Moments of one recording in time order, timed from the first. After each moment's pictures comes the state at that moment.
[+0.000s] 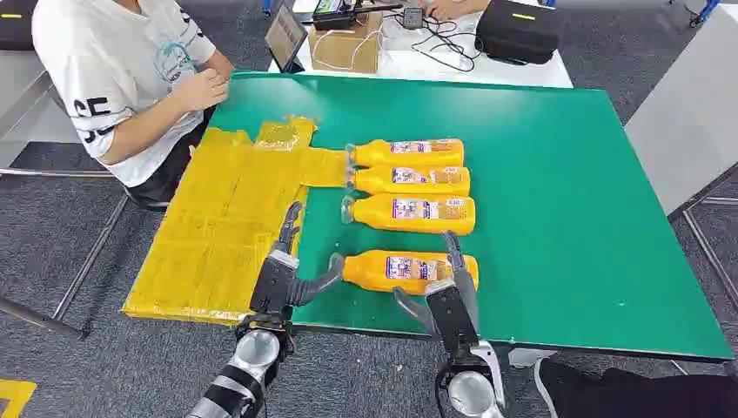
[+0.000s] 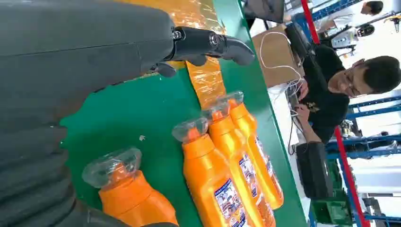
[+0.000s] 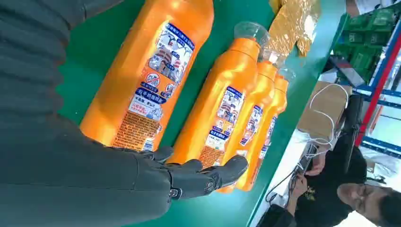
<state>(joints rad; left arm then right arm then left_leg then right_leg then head) -0.23 -0.26 -0.22 -1.02 -0.19 0.38 -0.51 -0.02 0.19 0.20 -1.37 0.39 -0.33 -0.28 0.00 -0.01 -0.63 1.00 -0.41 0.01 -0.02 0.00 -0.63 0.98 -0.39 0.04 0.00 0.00</state>
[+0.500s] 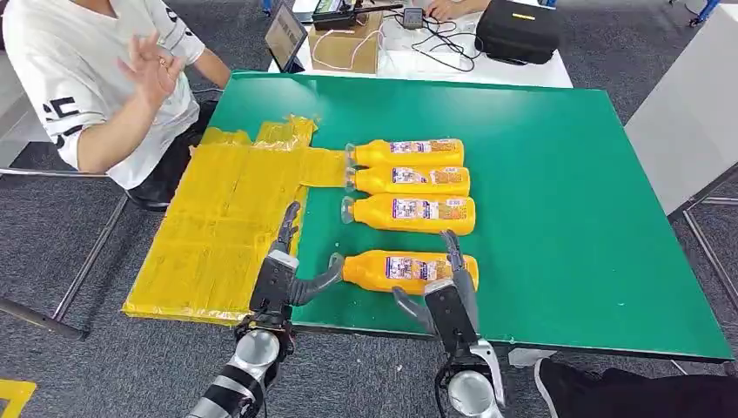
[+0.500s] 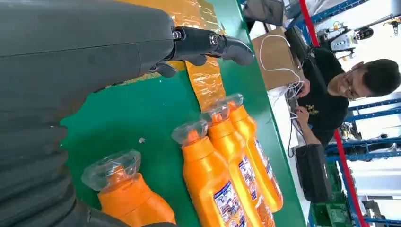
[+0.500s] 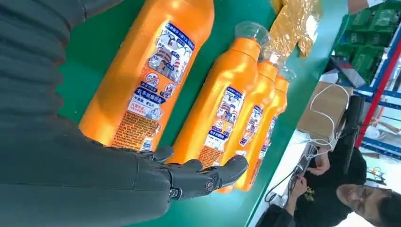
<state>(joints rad) -0.22 -0.26 -0.22 -1.02 -0.19 0.39 -0.52 -0.02 0.19 0.20 -1.37 0.41 -0.33 -0.27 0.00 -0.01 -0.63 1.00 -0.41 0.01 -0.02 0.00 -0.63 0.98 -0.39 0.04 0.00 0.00</state>
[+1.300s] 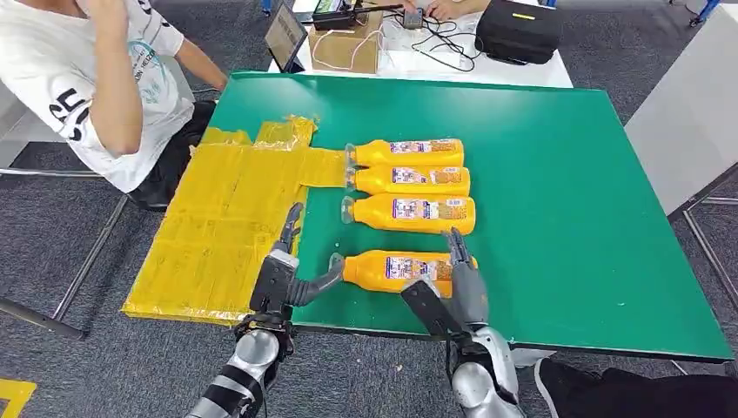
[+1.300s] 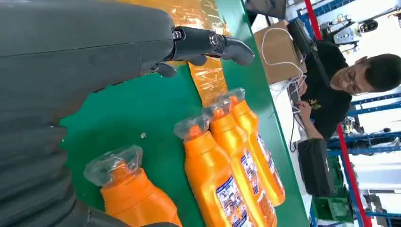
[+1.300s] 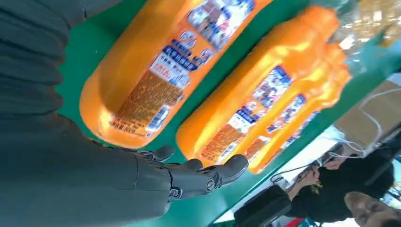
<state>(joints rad) -0.22 -0.26 -0.21 -1.02 -0.19 0.35 -0.50 -0.09 0.12 0.21 -1.29 0.76 -0.36 -0.12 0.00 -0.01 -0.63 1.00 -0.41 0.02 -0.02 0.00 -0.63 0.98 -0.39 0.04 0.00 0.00</state>
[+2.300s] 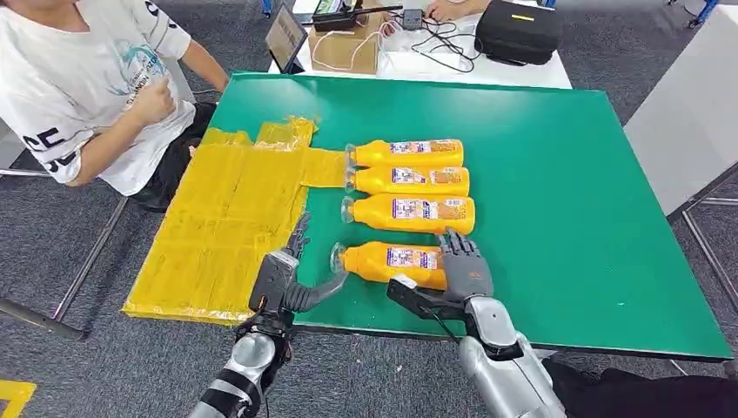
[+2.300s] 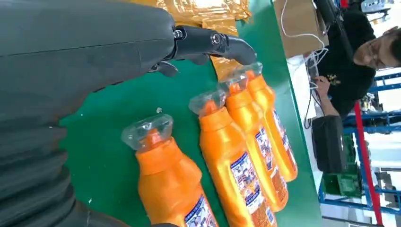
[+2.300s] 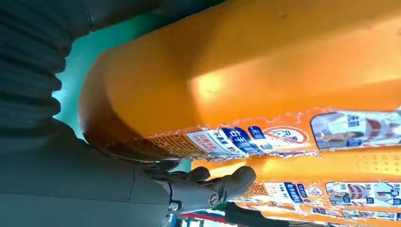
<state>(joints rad) -0.21 -0.26 -0.19 -1.03 -0.16 0.24 -0.46 -0.33 0.02 0.33 -0.97 1.20 -0.18 0.15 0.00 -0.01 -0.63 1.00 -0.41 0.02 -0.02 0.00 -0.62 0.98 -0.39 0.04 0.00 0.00</state>
